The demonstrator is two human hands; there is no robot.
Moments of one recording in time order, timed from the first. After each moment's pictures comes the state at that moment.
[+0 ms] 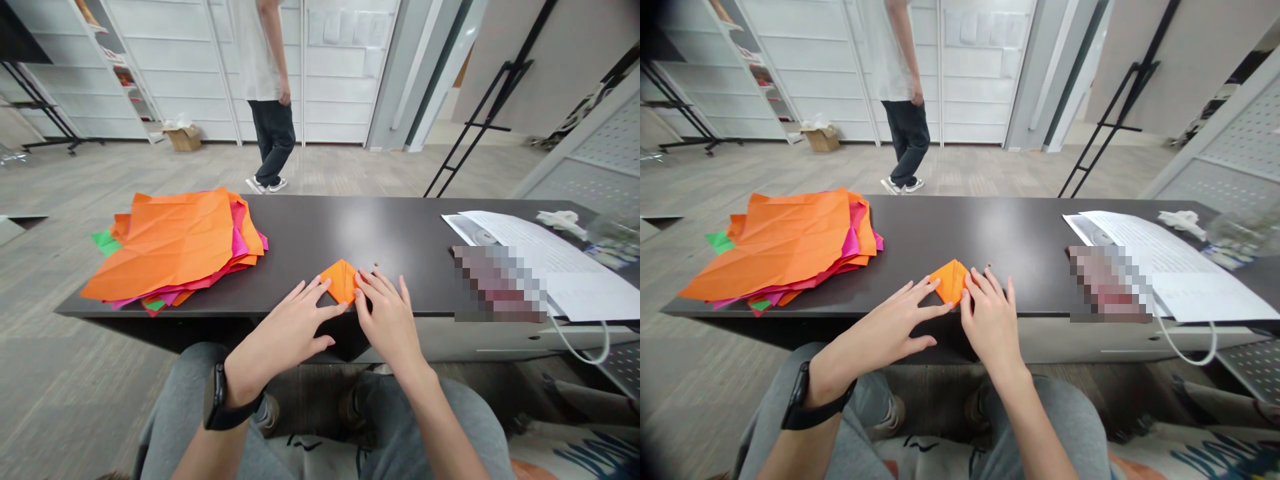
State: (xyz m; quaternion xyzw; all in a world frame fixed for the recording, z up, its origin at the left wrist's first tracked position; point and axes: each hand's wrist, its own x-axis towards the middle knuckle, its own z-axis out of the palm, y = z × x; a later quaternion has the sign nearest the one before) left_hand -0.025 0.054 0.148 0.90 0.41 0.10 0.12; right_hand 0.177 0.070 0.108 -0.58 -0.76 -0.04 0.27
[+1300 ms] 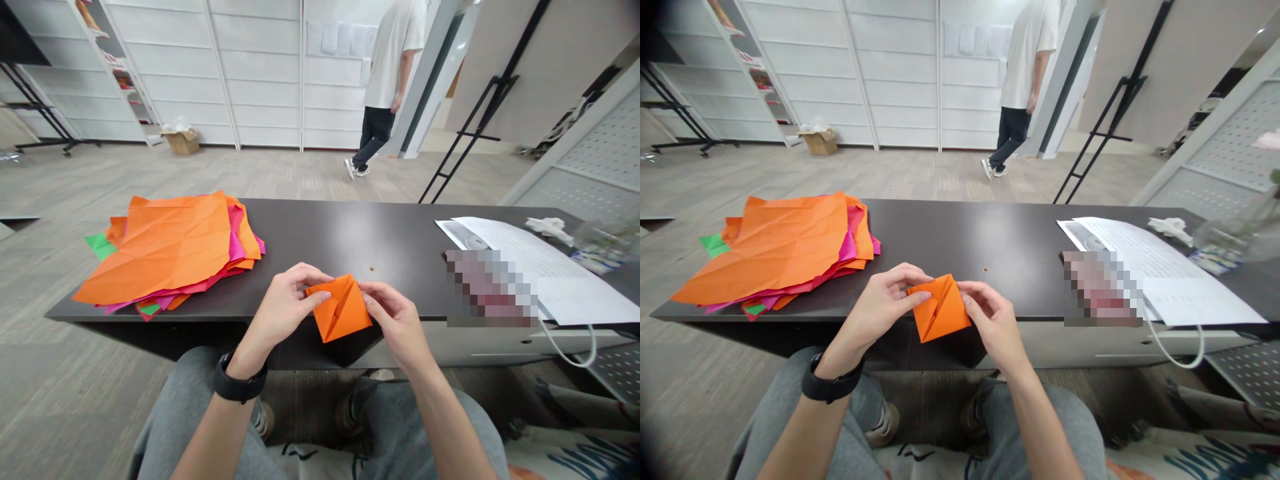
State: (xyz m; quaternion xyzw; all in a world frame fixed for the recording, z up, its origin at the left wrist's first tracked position) left_hand -0.014 0.080 0.150 0.60 0.39 0.50 0.48; right_hand 0.192 0.068 0.123 -0.44 -0.59 0.43 0.52
